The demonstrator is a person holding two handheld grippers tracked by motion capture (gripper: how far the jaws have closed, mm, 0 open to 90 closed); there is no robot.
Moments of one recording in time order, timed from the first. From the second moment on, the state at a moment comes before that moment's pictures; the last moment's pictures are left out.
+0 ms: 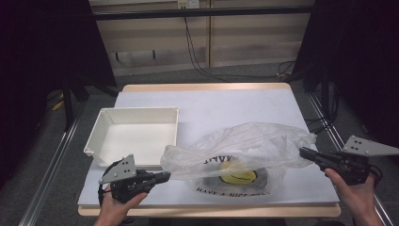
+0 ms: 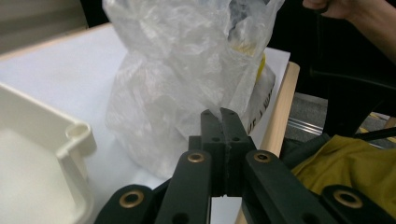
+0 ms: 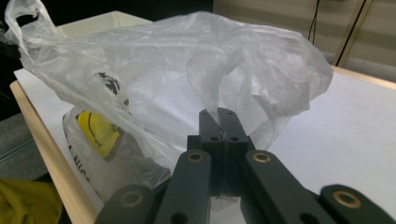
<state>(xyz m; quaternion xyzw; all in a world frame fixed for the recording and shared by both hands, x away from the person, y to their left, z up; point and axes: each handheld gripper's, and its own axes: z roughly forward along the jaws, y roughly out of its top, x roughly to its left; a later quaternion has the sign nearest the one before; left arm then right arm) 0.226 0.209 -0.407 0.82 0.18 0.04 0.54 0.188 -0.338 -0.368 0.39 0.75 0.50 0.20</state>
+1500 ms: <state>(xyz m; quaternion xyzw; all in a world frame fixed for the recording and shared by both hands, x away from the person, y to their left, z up) 0.239 0.195 -0.471 0.87 0.21 0.02 0.44 0.213 -0.324 -0.464 0.41 0.80 0.42 0.14</state>
